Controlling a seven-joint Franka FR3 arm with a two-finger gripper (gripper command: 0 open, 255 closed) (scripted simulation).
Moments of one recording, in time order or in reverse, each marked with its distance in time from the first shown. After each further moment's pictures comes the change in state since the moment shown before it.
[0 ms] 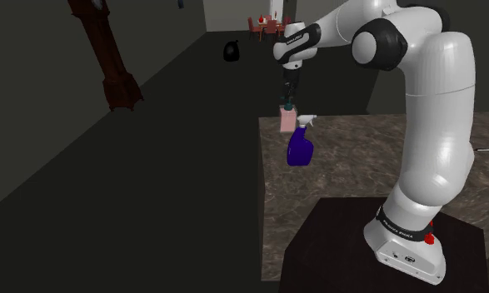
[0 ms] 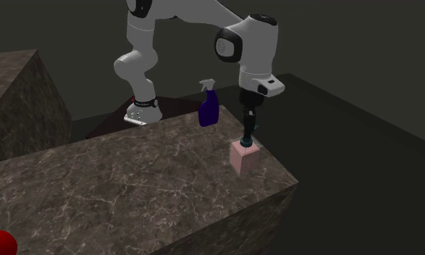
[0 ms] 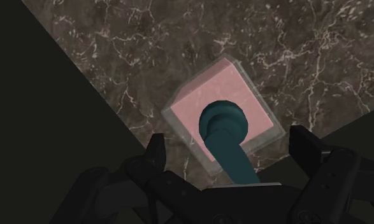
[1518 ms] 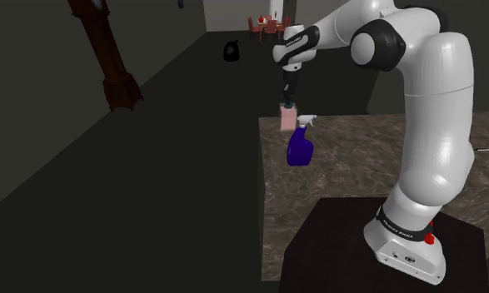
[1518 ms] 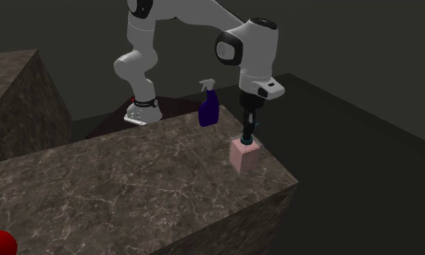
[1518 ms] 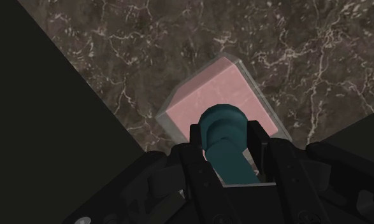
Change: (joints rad) arm 0.000 0.010 0.002 -0.007 0.004 0.017 0.000
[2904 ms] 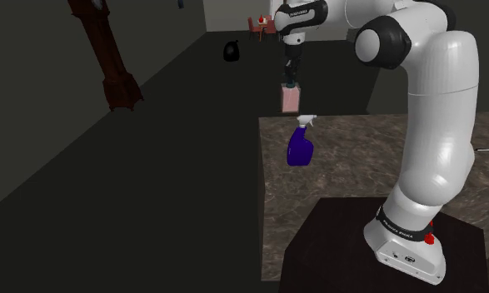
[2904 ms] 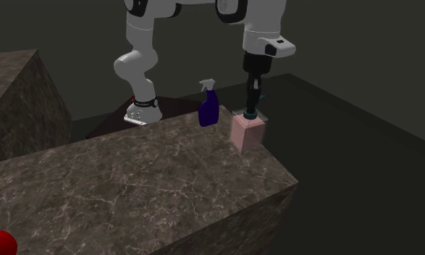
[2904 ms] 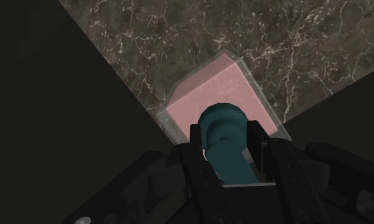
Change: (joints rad) arm -0.010 -0.032 -0.011 0.237 -0.015 -0.267 0.001
